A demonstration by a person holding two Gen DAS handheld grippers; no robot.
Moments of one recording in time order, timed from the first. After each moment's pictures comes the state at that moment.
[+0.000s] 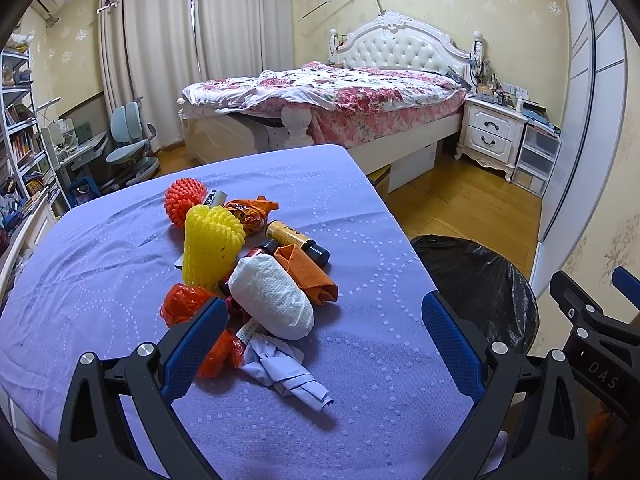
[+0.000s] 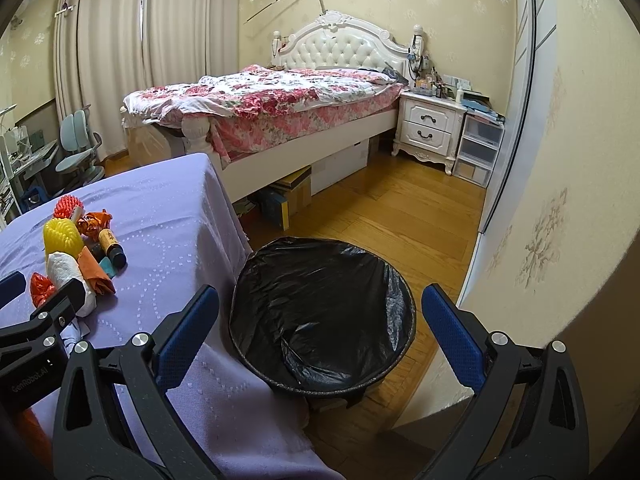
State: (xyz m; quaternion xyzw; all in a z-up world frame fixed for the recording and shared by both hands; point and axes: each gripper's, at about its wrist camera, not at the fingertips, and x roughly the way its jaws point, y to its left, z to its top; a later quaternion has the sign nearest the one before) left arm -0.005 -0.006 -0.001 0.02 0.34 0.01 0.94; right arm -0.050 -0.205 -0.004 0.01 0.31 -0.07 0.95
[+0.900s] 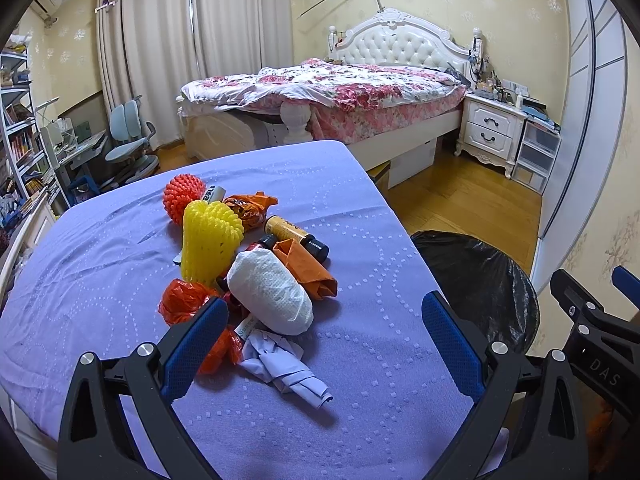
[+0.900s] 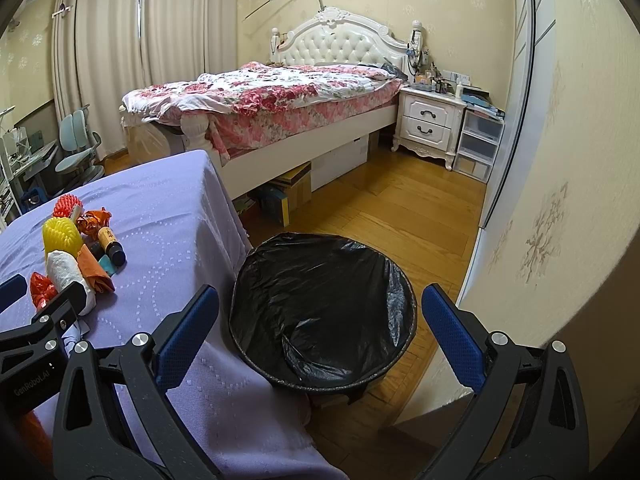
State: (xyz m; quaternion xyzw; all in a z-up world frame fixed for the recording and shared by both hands) left arm -0.003 -0.006 -0.005 0.02 0.34 0.01 0.94; right arm -0.054 -0.204 -0.014 0.02 0.32 -0.06 0.95
